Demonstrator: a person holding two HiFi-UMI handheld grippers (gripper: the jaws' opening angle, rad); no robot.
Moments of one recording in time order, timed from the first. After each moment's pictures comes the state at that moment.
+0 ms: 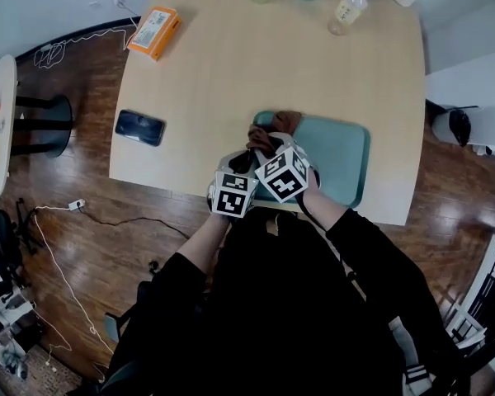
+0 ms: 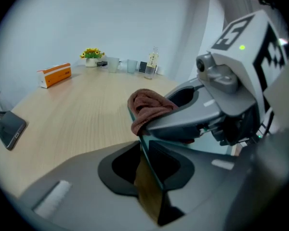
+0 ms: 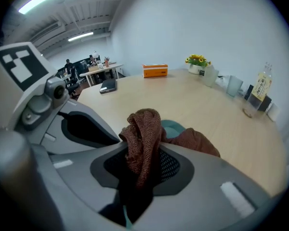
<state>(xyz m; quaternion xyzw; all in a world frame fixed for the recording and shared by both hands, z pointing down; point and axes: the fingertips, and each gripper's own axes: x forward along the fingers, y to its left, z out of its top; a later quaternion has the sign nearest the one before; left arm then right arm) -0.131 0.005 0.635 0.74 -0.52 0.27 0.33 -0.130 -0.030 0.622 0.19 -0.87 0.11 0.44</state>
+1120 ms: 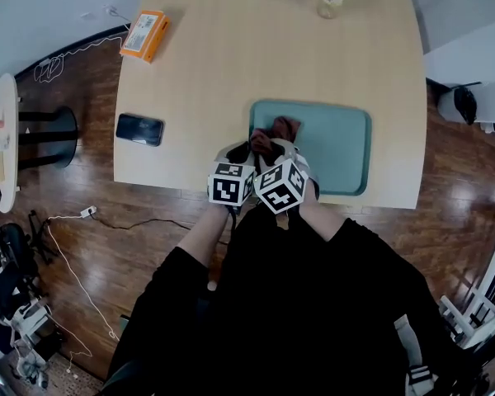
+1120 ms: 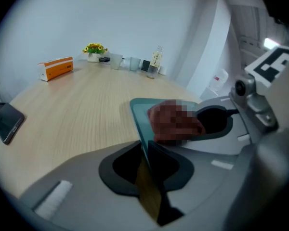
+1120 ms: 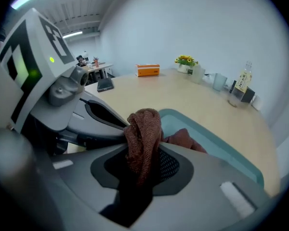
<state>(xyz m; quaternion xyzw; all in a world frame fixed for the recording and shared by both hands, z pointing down) -0.132 0.002 0.634 0.74 -0.51 0.25 0.37 -0.111 0.003 0.619 0.25 -0.85 0.12 0.44</state>
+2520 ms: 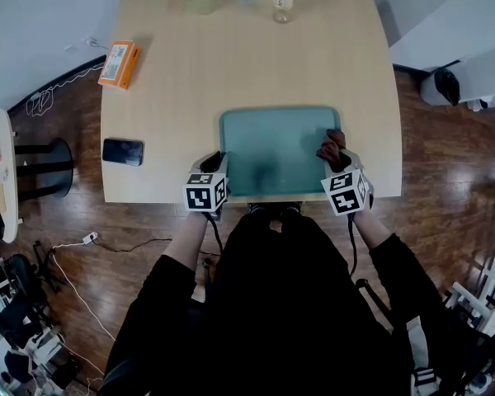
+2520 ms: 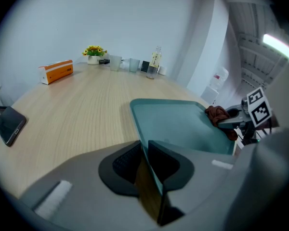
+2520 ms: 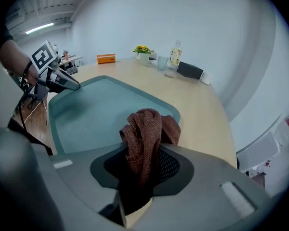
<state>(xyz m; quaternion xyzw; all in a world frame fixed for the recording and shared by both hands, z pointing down) -0.133 0.005 0.634 0.73 -0.52 0.26 0.36 0.154 -0.018 0.621 0.41 -0.77 0.15 0.47</state>
